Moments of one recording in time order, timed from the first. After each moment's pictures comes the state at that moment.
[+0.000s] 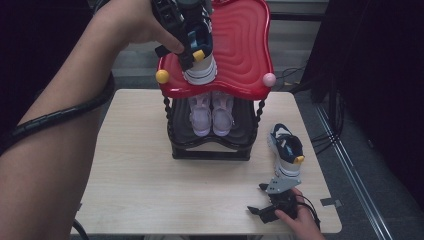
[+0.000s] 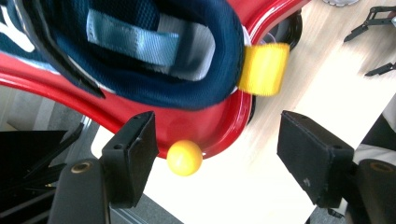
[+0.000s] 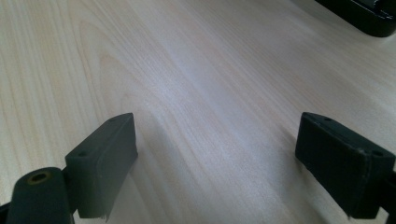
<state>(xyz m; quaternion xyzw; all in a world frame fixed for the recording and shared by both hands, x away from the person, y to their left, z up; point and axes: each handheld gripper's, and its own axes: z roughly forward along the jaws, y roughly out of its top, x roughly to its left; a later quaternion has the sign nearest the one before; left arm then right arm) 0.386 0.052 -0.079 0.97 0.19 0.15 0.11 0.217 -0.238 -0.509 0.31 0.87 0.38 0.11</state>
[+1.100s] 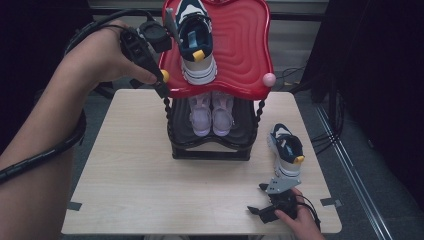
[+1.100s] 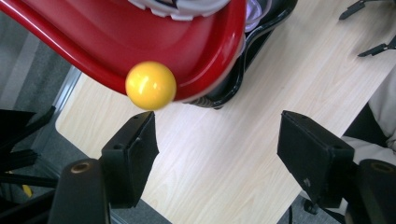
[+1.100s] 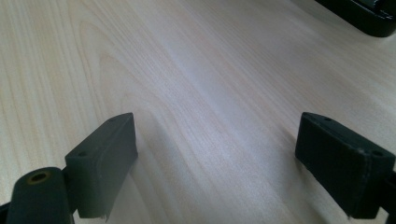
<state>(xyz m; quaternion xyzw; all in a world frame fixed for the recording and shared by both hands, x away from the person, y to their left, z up) 0.365 0.104 -0.123 0.96 0.22 0.12 0.12 0.217 -0.238 -0.510 0.31 0.87 0.38 0.12</state>
